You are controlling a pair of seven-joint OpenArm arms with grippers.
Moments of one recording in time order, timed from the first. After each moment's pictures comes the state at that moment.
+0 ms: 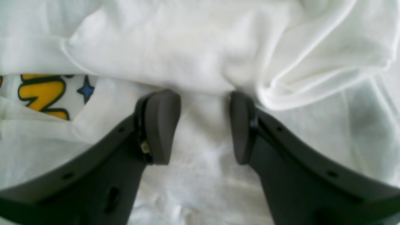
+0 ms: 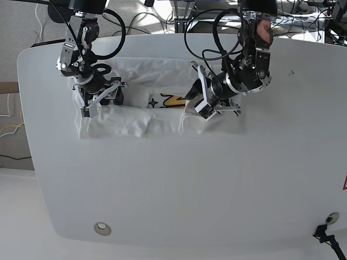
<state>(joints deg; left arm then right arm) 7.6 -0.3 4.4 103.4 -9.4 -41.8 52.4 -9.5 4.4 18.6 91.6 22.4 22.8 -48.5</state>
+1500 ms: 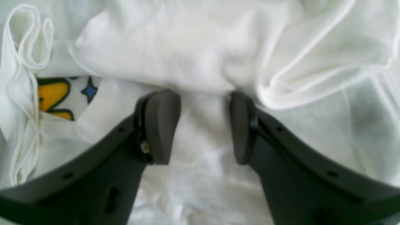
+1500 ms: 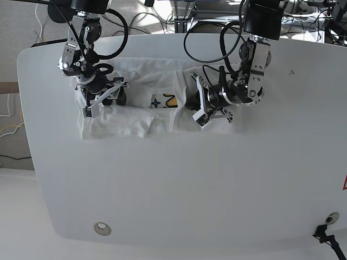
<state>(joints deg) -2.3 -4.7 9.6 81.6 -9.1 -41.8 39.1 -9.5 3.3 18.6 91.6 22.6 22.8 -48.5</state>
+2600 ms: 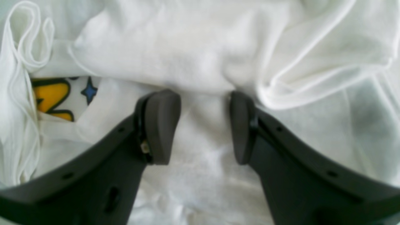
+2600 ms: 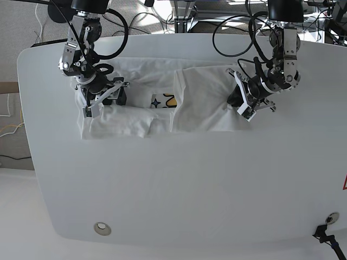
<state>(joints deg) 6.8 -12.2 -3.7 88.7 -9.7 -41.8 37.7 -9.5 3.2 18.6 92.0 22.6 22.8 -48.6</state>
